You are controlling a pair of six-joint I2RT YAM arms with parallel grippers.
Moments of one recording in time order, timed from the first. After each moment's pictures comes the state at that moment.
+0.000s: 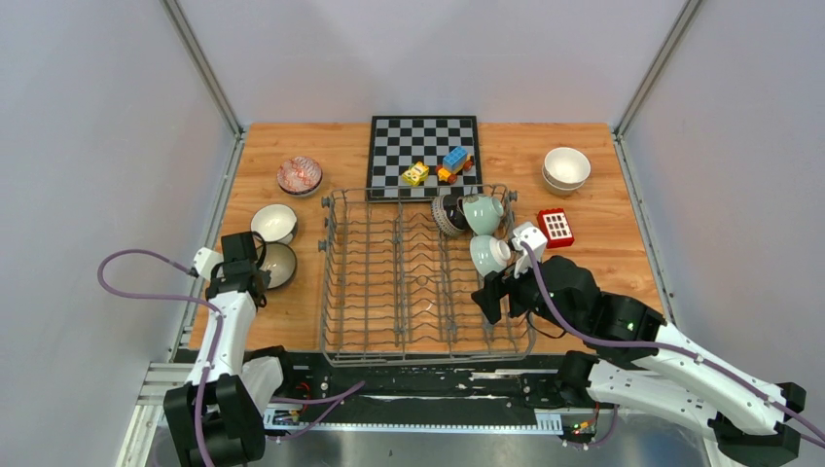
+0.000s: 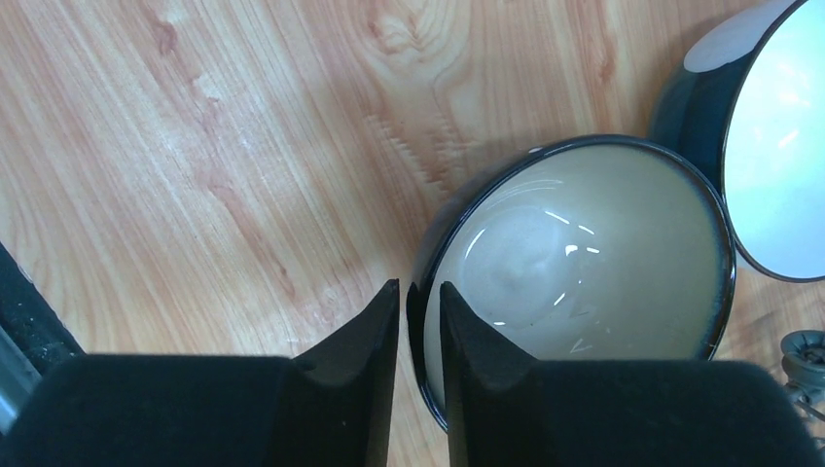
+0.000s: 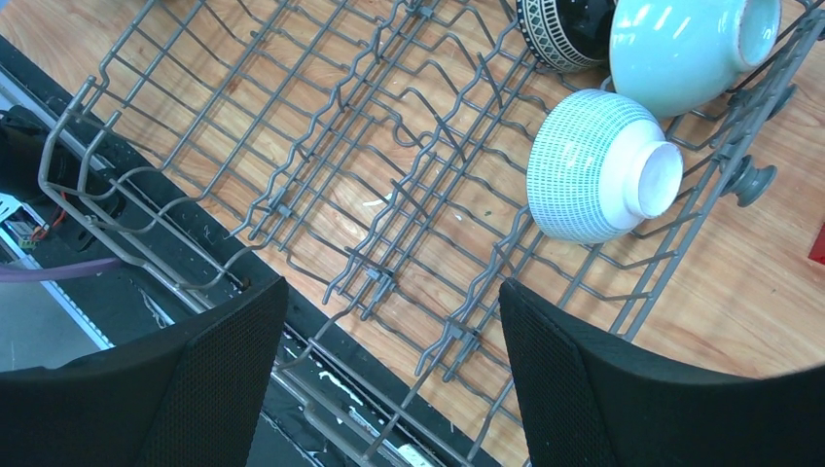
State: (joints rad) left arm 0.25 0.92 0.50 -0.54 -0.38 -0.93; right arm 1.04 0.62 0.80 -0.65 0.25 0.32
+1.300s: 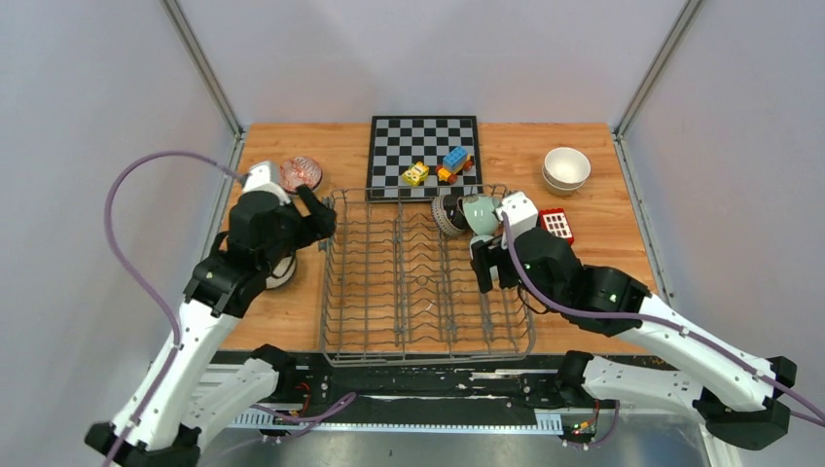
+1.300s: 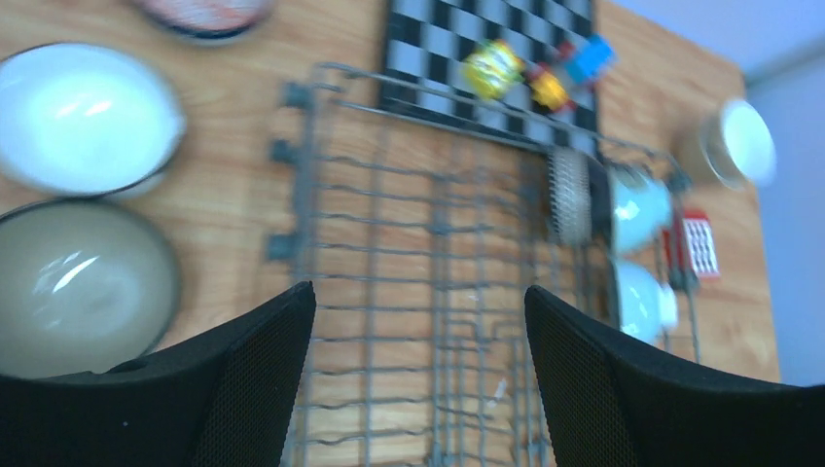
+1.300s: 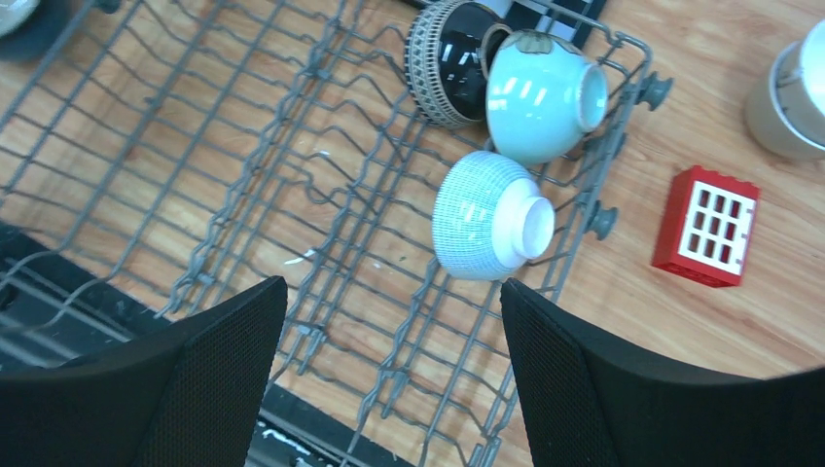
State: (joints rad) left arm -0.33 0.79 1.01 -0.67 -0.23 -0.61; right arm 1.04 0.83 1.04 -0.72 0.45 0.26
